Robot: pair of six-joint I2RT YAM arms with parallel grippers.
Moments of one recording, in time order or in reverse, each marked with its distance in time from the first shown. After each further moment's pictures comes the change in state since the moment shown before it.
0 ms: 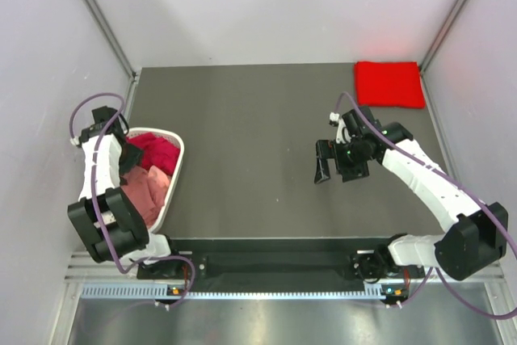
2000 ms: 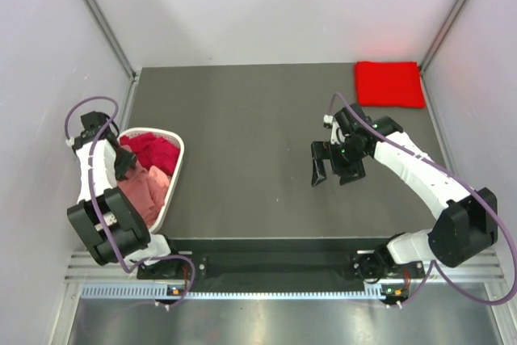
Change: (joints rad) left arm 0.092 -0.012 -0.049 0.137 0.118 0.135; right arm 0.021 0.089 0.044 -0.050 -0.018 0.009
